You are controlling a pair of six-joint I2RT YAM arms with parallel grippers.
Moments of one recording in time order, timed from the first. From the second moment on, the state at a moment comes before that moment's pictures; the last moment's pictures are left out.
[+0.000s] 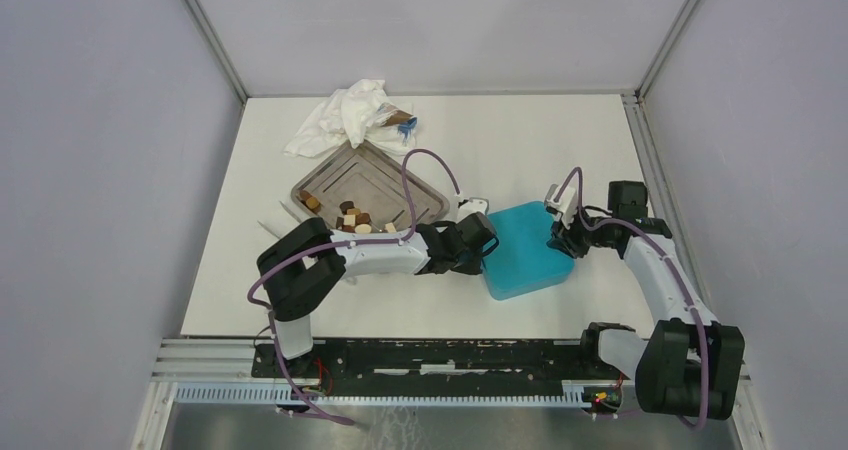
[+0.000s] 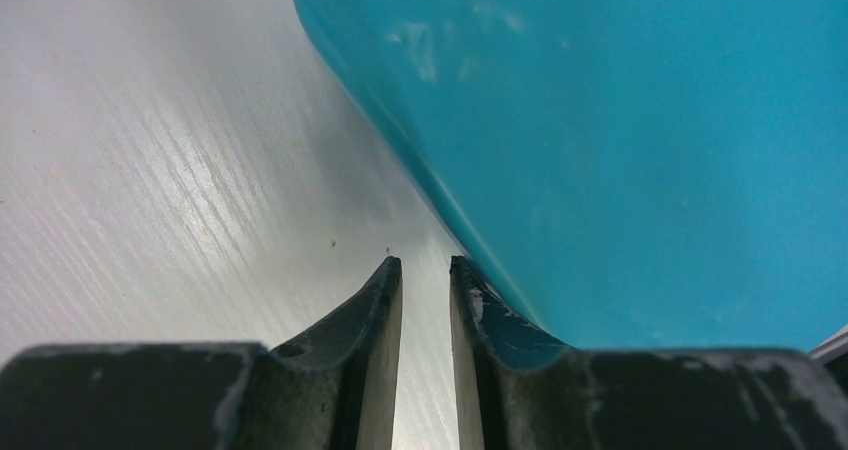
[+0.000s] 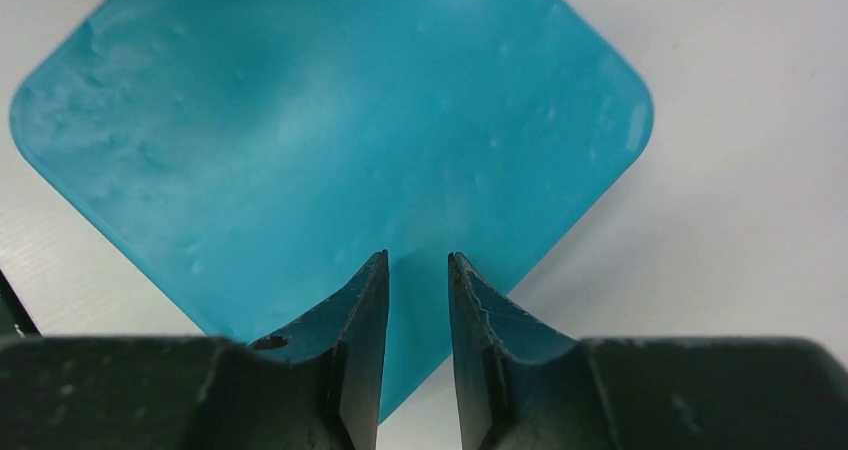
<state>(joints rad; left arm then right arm) -1.09 1.83 1.13 -0.25 -0.24 -0.74 -0.11 1.11 0.69 -0.64 -0.78 -0.98</state>
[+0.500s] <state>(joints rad) -1.09 1.61 1.04 -0.26 -0.35 -0.74 -0.09 1.16 0.67 -0.55 -0.60 -0.95</state>
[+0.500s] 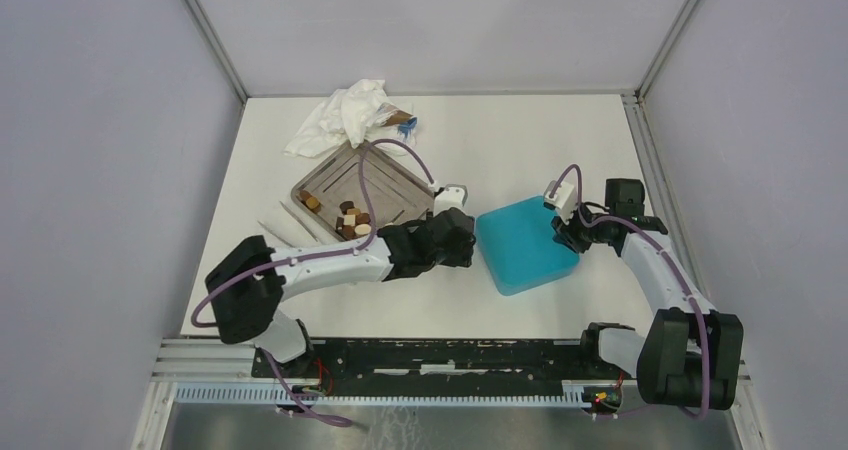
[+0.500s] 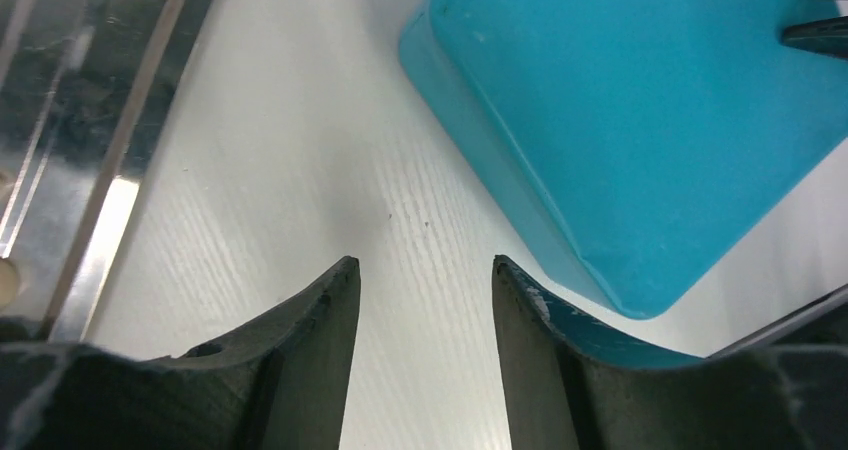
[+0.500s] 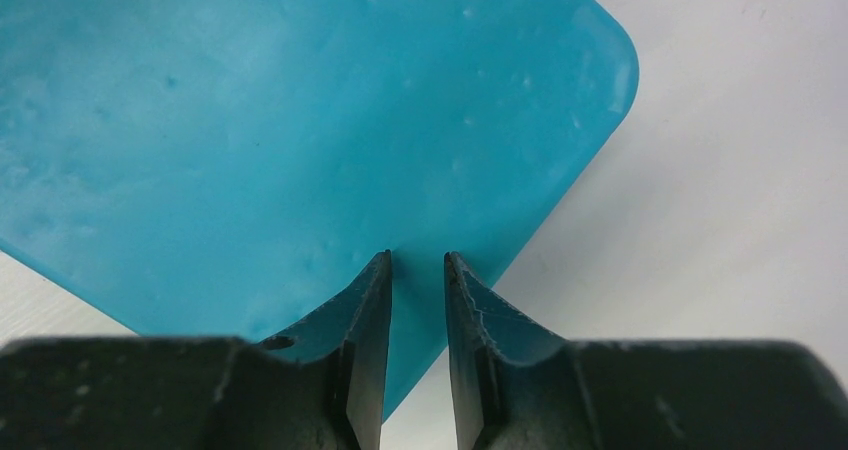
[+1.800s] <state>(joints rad) -0.75 1.91 1.16 0.14 0.35 -0.52 -0.09 1.20 0.69 -0.53 -0.62 -0.92</state>
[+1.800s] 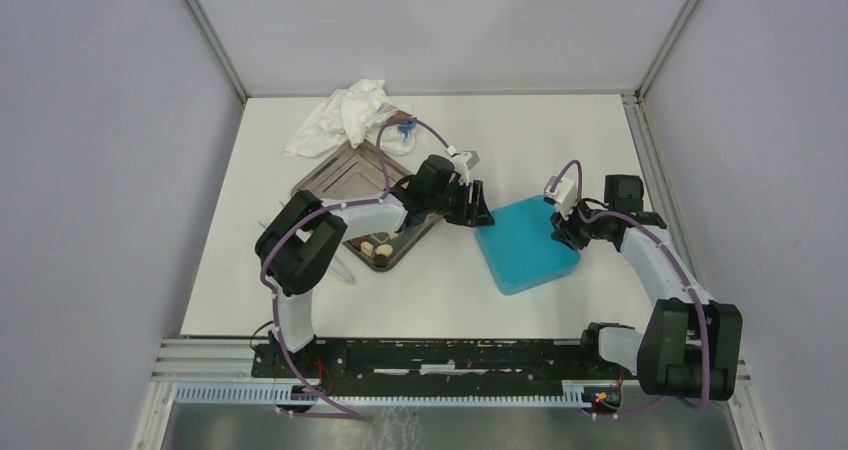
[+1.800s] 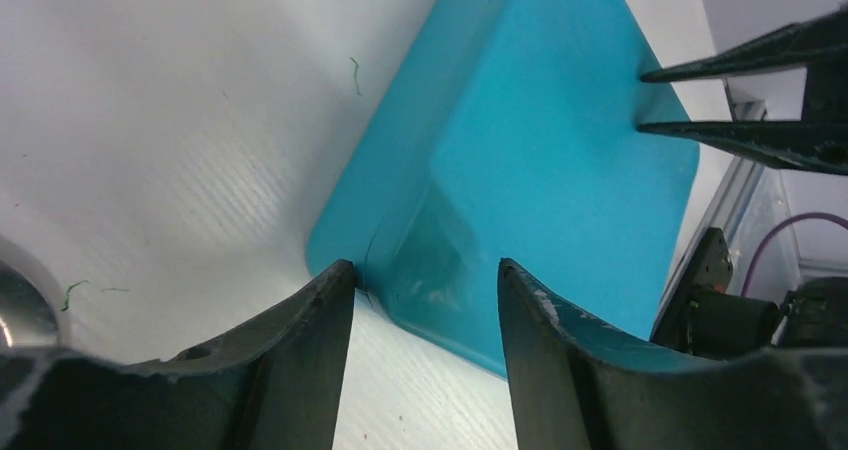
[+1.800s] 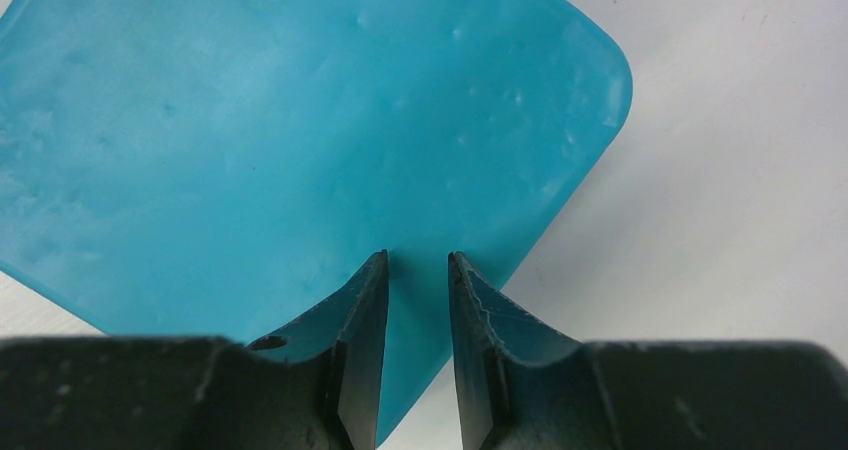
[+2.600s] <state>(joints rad) -0.94 1.67 0.92 0.26 0.26 -0.62 -0.09 1.24 0.72 -0.51 -0.57 -0.89</state>
